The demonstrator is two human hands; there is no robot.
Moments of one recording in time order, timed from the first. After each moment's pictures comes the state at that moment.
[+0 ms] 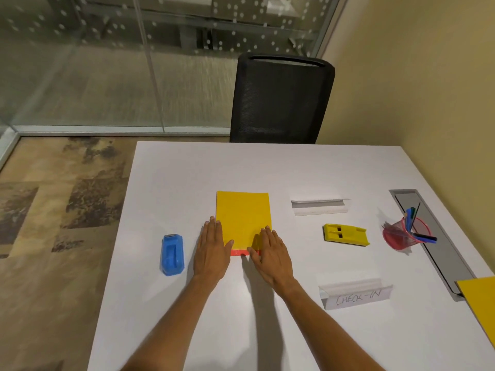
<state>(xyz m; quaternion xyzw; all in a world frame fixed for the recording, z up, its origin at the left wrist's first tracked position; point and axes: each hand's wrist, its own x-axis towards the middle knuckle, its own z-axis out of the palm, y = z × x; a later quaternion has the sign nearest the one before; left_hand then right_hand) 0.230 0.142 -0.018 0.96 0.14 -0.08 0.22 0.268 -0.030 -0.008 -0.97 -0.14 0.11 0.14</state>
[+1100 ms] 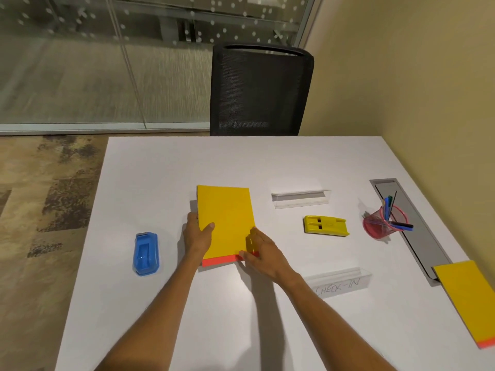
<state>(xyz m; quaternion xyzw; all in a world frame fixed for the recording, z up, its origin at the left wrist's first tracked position) 0.272 0.120 -0.004 0.73 0.34 0.00 0.60 0.282 -0.082 0.006 -0.92 -0.16 0.23 0.27</state>
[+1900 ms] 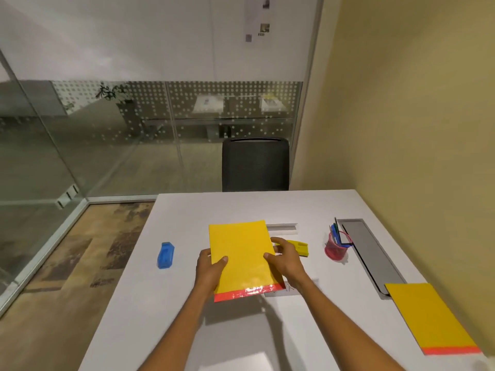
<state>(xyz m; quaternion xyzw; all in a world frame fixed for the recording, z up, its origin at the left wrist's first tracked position) 0.078 -0.066 0.186 0.66 0.33 0.07 0.67 0.166 -0.265 0.200 -0.80 -0.07 0.15 0.58</state>
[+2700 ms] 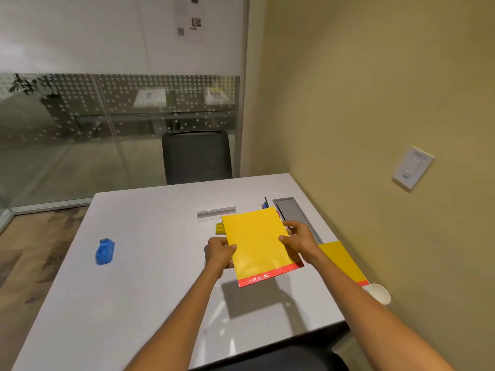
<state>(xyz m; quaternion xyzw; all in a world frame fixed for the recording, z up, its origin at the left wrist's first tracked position) 0.074 -0.280 0.238 0.76 0.26 -0.01 0.60 0.134 -0.502 0.265 -0.84 0.04 0.10 0.54</state>
